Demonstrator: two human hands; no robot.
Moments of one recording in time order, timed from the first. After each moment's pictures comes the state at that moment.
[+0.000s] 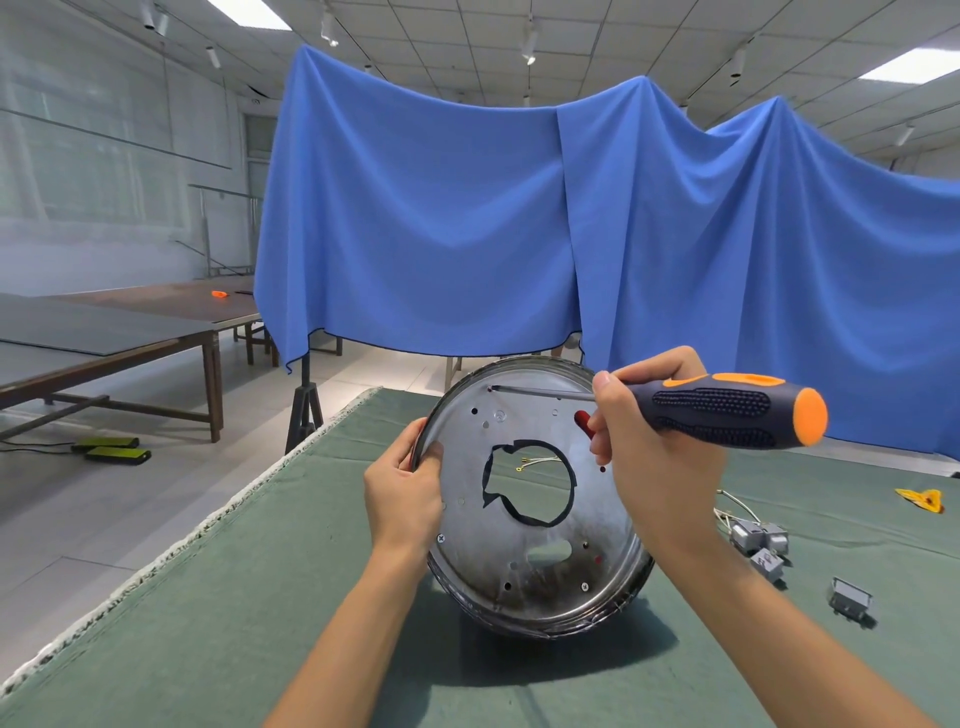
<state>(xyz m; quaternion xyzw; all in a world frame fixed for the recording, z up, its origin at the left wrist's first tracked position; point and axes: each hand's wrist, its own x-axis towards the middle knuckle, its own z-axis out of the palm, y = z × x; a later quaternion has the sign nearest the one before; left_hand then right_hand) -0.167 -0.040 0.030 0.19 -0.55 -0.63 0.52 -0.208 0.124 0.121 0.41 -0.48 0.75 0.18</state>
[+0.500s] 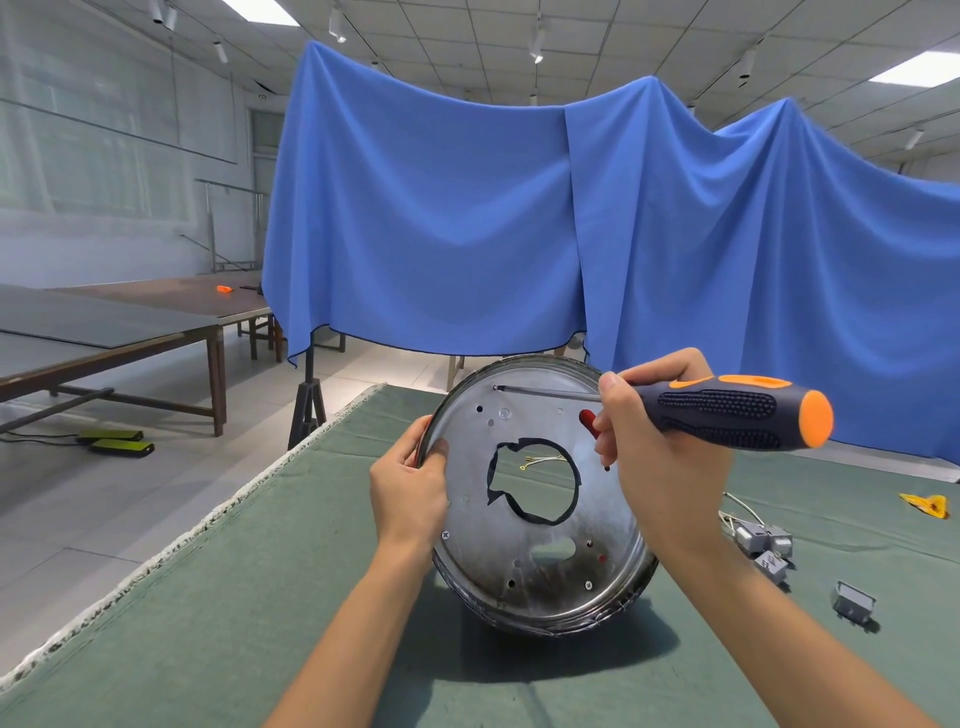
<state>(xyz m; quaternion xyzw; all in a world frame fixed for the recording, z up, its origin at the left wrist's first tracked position) -0.163 -0.038 0.032 0.21 -0.55 -0.63 0.50 -0.209 0.123 0.119 0.40 -0.50 0.74 0.20</state>
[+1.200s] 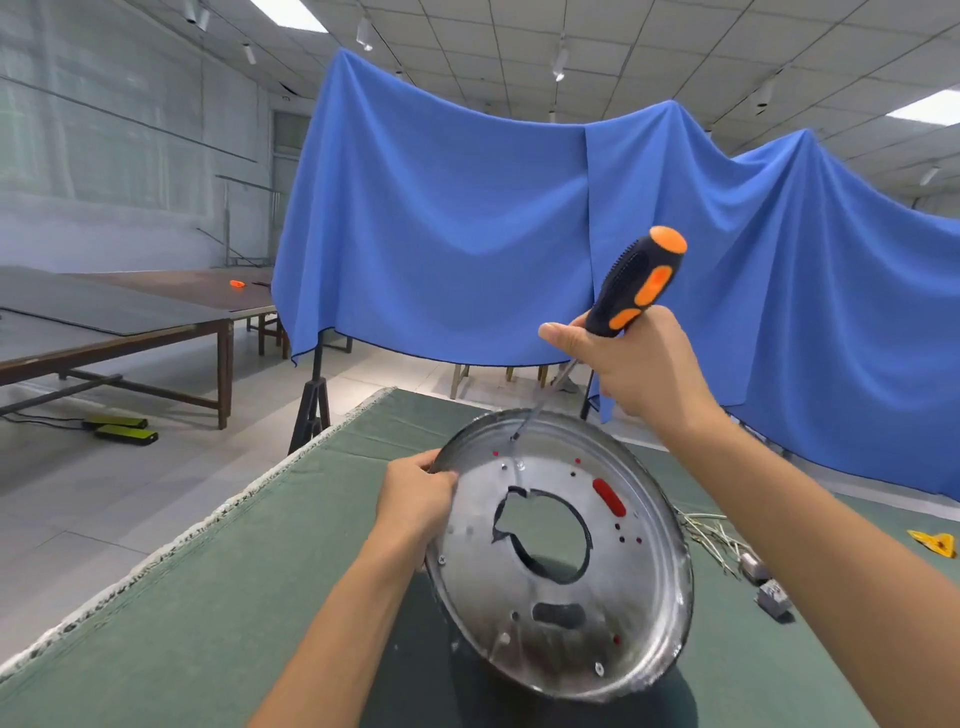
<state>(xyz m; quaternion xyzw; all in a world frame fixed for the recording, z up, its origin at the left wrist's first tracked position) -0.150 -0.050 0.041 0.31 -0.63 -0.63 0.33 -0.225 0.094 0.192 0.40 -0.77 0.47 0.15</state>
